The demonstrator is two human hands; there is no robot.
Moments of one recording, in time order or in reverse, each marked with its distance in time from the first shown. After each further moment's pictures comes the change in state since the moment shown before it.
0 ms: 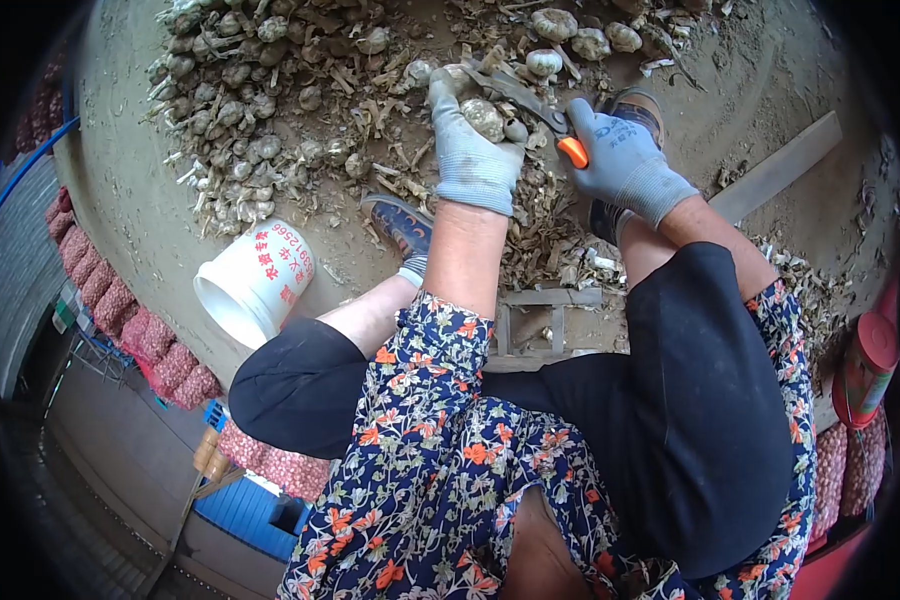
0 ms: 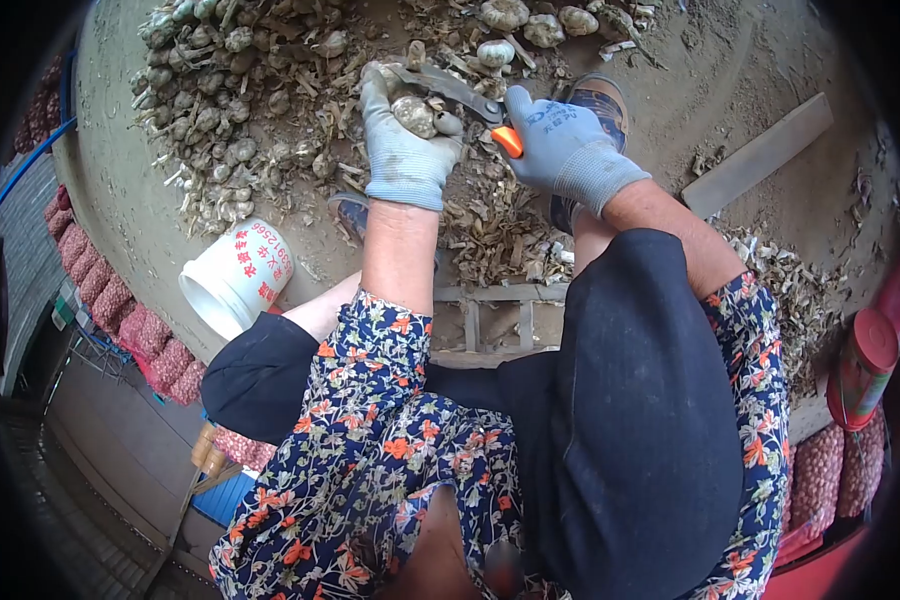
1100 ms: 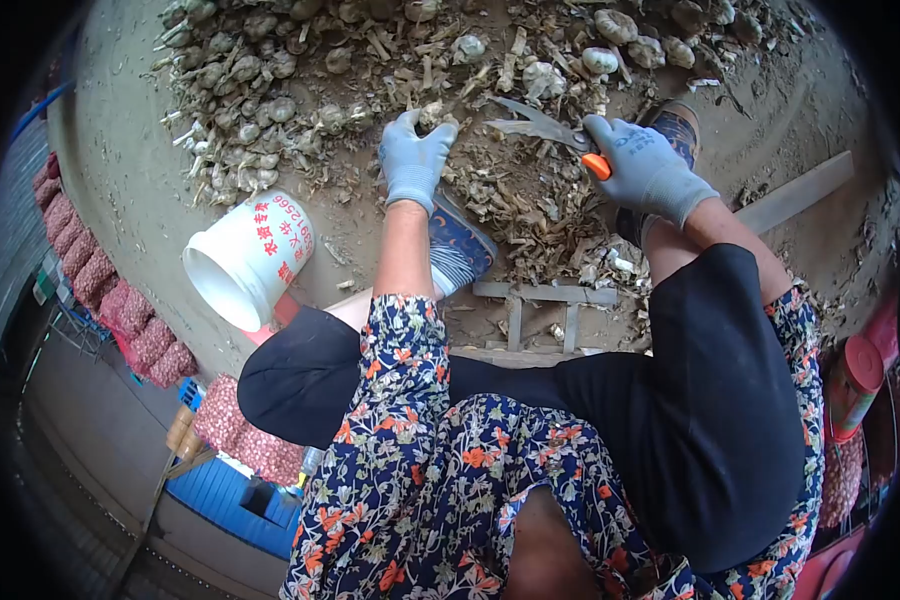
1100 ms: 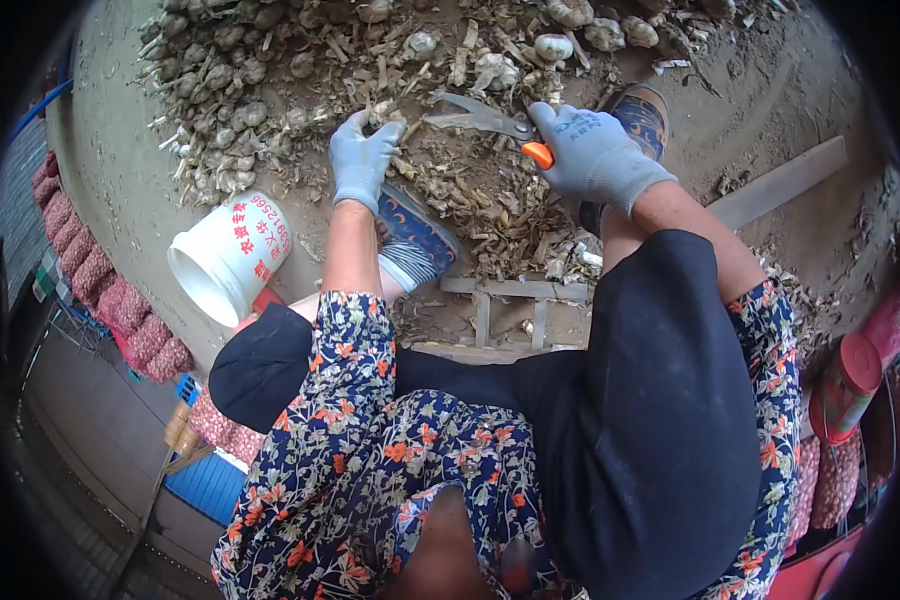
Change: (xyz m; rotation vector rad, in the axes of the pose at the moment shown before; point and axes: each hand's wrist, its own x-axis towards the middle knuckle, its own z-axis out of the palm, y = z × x) left_hand 0.054 0.082 -0.150 1.487 0.190 0.666; right_hand 0.017 -0.016 0.024 -0.119 -0.122 -0.173
